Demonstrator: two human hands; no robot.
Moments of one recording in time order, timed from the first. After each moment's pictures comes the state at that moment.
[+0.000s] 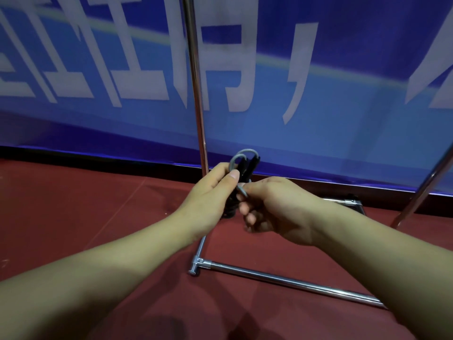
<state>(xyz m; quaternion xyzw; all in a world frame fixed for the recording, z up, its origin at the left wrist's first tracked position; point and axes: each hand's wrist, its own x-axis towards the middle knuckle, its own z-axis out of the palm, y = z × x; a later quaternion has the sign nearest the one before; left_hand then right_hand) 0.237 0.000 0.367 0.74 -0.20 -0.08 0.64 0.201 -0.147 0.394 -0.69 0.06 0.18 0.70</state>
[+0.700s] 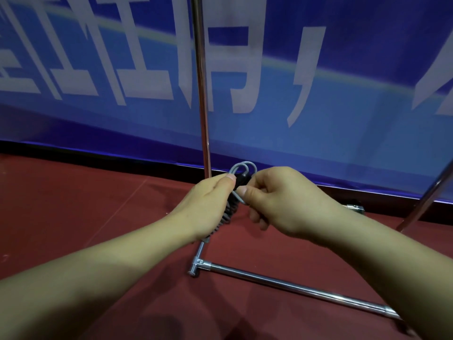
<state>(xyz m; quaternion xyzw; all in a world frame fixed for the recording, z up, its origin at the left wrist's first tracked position) 0.241 0.011 0.374 0.85 -0.18 -0.05 0.49 0.188 -0.146 0.420 -0.91 -0.04 0.03 0.41</state>
